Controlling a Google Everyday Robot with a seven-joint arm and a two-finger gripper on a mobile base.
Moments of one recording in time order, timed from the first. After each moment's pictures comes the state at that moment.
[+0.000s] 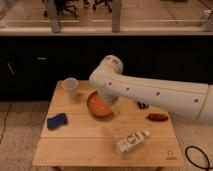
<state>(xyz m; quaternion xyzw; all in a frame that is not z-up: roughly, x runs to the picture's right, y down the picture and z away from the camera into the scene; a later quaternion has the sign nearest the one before) 0.005 0.063 0.693 -0.22 -0.05 -0.31 0.92</state>
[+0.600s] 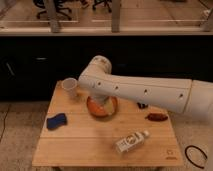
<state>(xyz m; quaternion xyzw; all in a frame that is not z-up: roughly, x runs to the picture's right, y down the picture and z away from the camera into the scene) -0.027 0.065 0.697 -0.22 -0.07 -0.36 0.90</state>
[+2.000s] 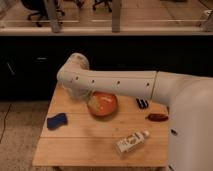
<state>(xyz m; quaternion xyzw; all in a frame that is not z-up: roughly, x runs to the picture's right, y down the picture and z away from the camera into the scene) -0.100 0.060 0.716 -0.24 -0.11 -0.47 0.84</state>
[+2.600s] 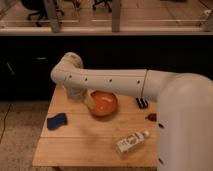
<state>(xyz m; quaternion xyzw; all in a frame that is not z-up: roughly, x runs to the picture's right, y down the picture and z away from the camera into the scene) -0.125 0.059 0.724 -0.24 -0.13 -0.51 0.82</state>
